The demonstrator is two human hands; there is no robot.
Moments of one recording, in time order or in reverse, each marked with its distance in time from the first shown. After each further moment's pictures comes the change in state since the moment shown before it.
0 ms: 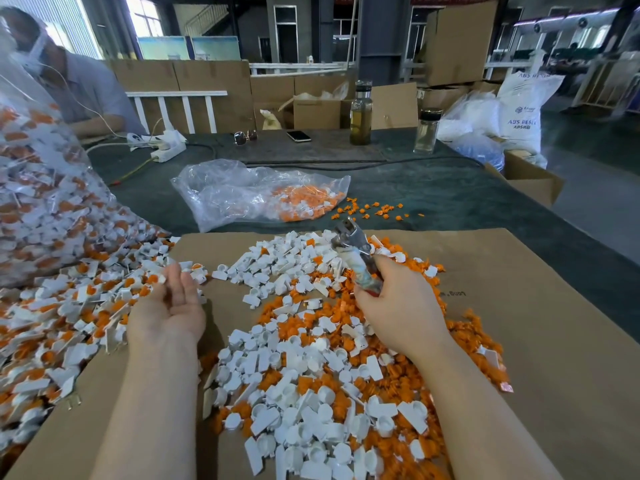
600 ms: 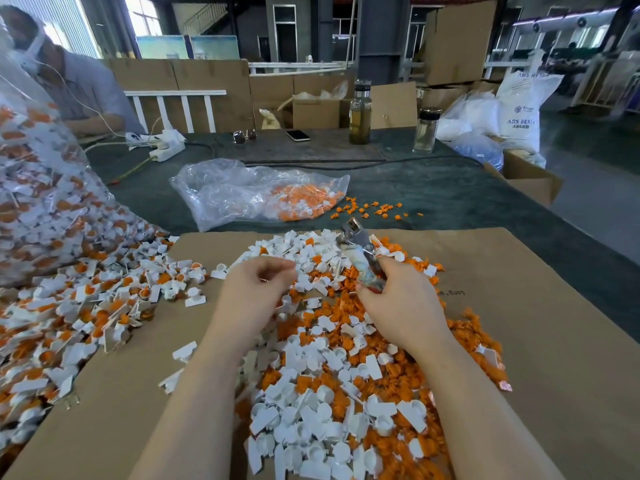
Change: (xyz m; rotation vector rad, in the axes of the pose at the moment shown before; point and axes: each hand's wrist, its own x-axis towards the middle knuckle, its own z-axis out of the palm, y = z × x) left_hand -0.036 -0.055 -0.005 1.737 -0.657 0.481; right_hand 0.005 0.007 0.003 -0.034 0.004 0.065
